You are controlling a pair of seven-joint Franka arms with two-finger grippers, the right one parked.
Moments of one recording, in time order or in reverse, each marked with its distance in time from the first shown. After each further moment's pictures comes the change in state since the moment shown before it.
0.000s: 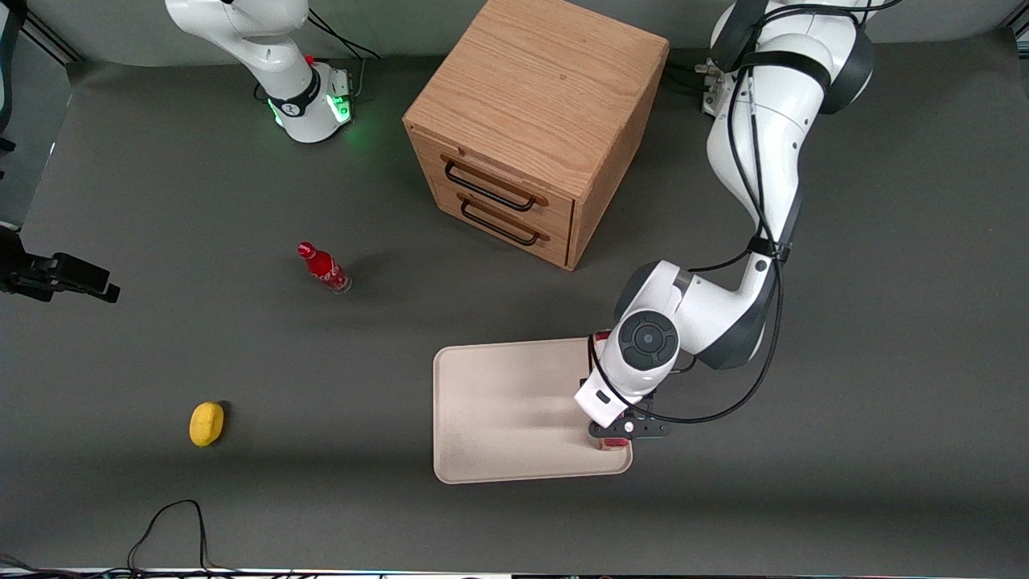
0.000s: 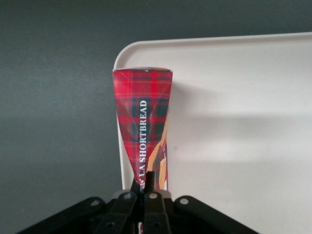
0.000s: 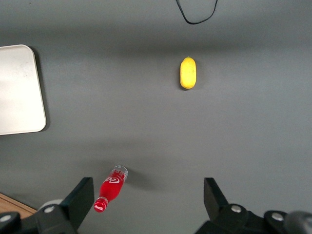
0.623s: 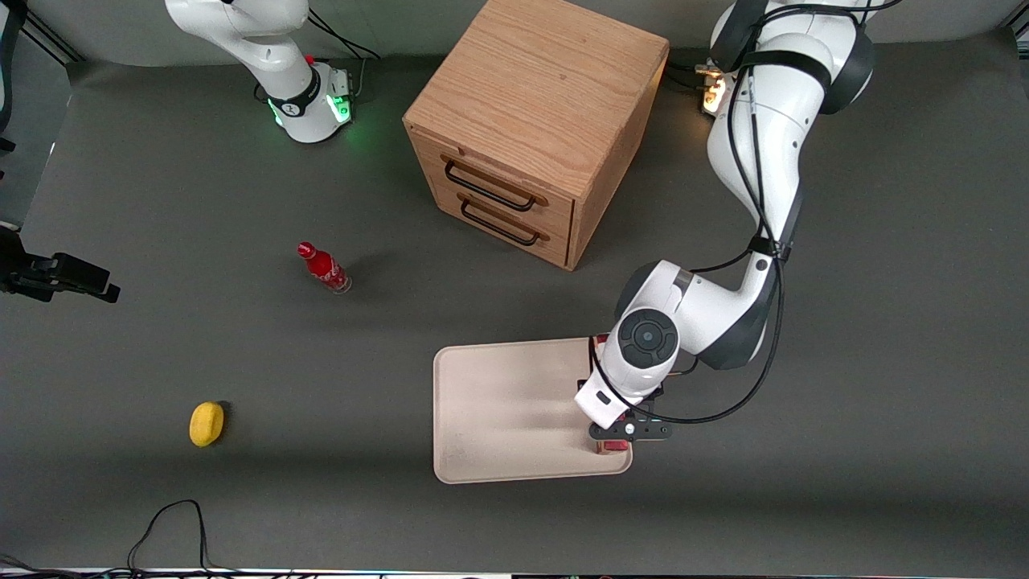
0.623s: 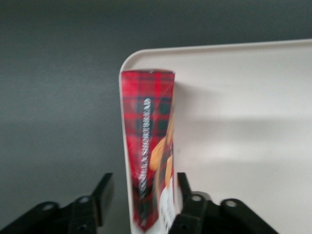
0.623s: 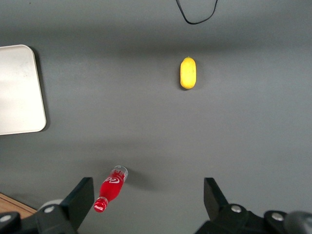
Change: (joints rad) arm -0.001 -0.028 0.001 0.017 0.021 -0.070 0.000
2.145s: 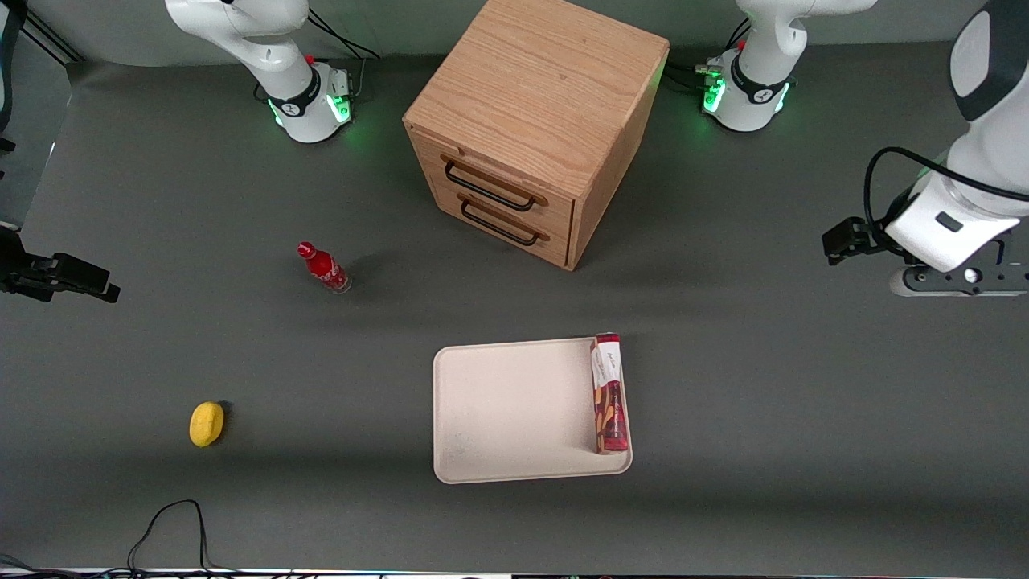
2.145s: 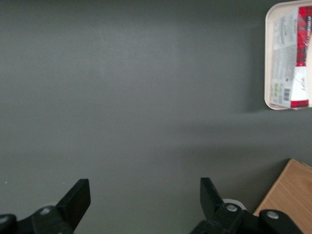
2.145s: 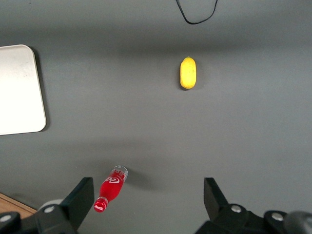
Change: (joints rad) arm 0.395 -0.841 0.010 -0.575 -0.071 -0.326 0.432
